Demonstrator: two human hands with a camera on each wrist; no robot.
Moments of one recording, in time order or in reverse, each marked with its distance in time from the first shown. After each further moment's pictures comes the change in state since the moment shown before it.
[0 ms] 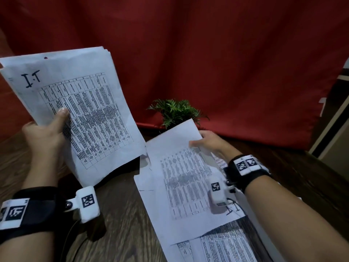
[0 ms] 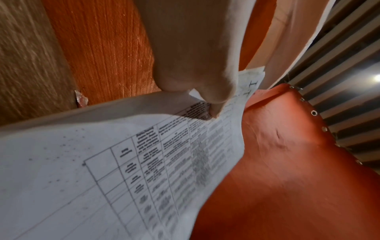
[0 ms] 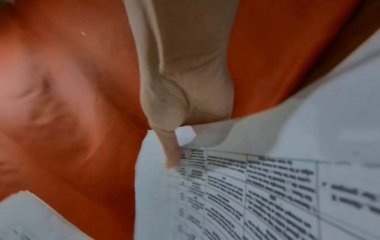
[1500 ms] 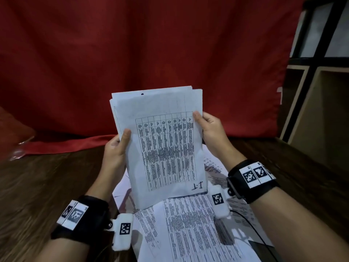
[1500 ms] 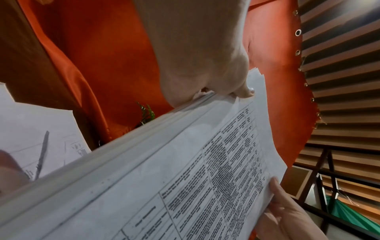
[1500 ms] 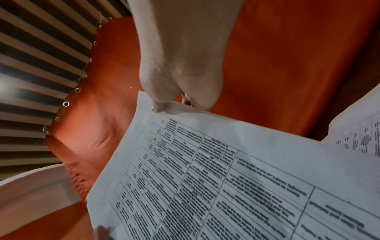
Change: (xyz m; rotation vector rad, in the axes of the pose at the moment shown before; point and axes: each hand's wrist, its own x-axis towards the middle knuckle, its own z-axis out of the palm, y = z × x) left_hand -0.205 0.058 0.229 -0.069 -0.504 -0.232; right_hand -0.099 -0.010 -0.073 0.638 0.301 -0.426
